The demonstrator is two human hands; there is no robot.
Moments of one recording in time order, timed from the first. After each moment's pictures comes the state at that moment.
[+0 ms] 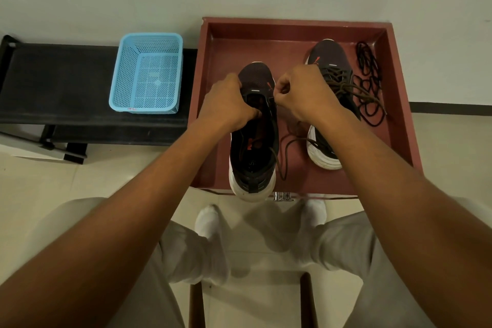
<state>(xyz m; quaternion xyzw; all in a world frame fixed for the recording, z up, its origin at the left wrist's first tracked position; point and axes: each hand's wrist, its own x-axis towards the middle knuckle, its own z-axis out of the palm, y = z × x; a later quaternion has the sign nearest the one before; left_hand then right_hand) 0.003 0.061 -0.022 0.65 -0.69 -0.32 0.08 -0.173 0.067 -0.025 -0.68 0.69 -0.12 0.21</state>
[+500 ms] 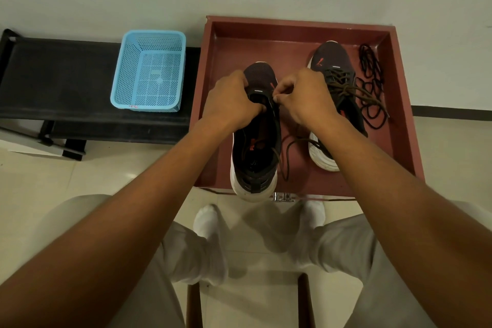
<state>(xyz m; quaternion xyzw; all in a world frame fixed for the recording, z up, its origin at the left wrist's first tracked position) 0.002 0.057 -0.030 0.64 -0.70 -0.30 0.12 -0.167 0.072 -0.036 -0.61 0.73 -0.21 0.24</state>
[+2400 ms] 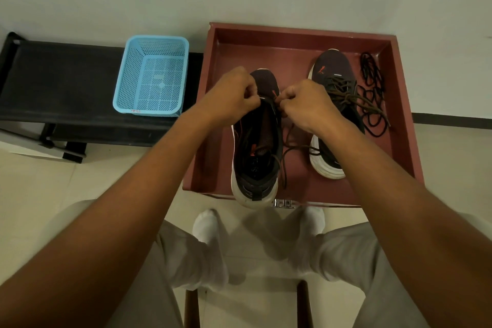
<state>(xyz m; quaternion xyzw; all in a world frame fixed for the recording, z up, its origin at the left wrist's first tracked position) 0.018 0.029 -0.029 0.48 -0.82 -0.28 0.13 -0.165 0.071 -0.028 -0.57 0.74 -0.15 0.32</state>
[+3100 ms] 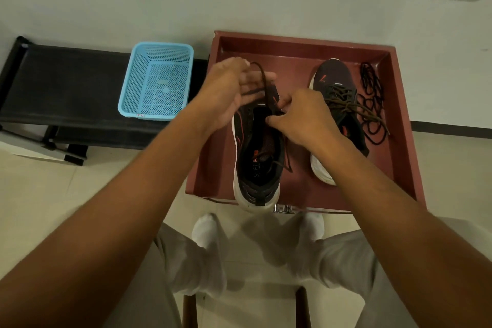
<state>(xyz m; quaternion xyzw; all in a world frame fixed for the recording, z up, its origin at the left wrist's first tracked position) 0.013 0.025 -0.004 0.42 -0.36 -0.73 0.39 -0.145 0.089 -0.004 -0.61 0.74 -0.15 0.25</state>
